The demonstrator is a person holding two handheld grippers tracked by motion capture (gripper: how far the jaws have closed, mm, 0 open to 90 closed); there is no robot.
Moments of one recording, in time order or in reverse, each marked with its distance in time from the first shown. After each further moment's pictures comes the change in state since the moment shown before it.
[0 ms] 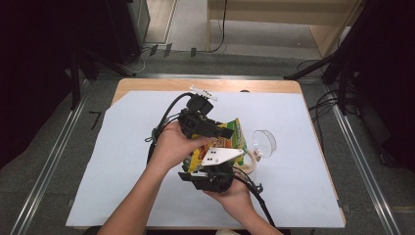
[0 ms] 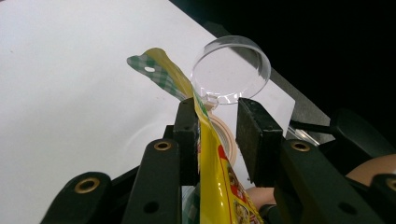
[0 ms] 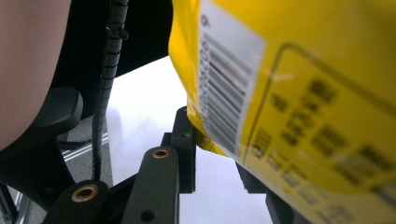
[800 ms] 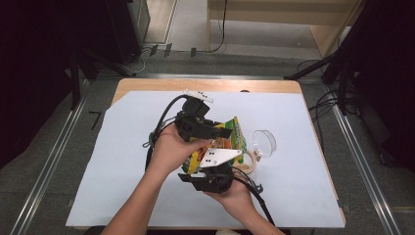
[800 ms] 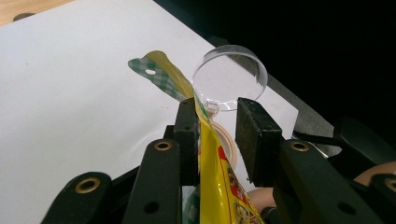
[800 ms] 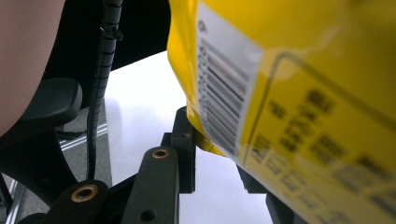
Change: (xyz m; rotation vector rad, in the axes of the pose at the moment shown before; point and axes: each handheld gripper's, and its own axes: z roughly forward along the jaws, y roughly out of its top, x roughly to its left) left arm -0.004 -0.008 -0.006 -0.058 0.024 0.008; right arm 0.003 0.002 -0.001 0.028 0.001 -0.038
